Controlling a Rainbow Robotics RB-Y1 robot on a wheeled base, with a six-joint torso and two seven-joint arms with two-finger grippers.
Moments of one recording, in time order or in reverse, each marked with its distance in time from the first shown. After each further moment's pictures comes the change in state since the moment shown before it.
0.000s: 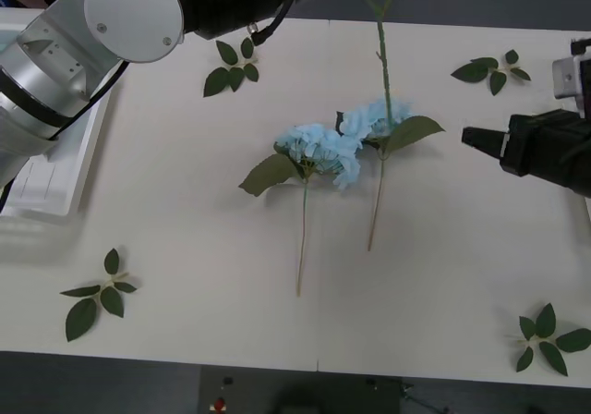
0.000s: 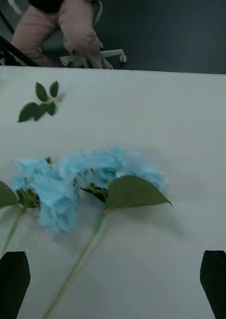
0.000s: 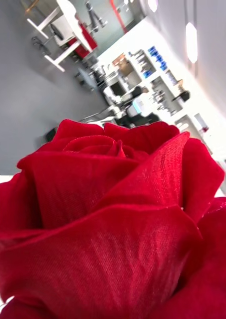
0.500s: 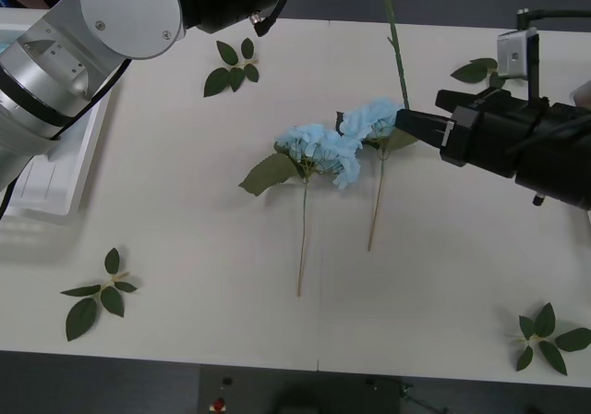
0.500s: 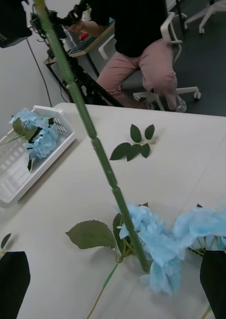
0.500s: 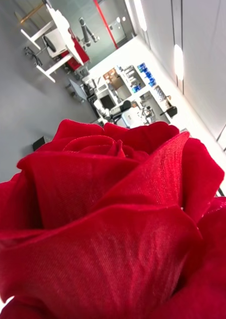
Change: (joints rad) right arm -0.074 0.449 -0.139 -0.047 -0.168 0.294 0.411; left arm 0.000 -0.005 0.004 0.000 0.027 -0.057 0.001
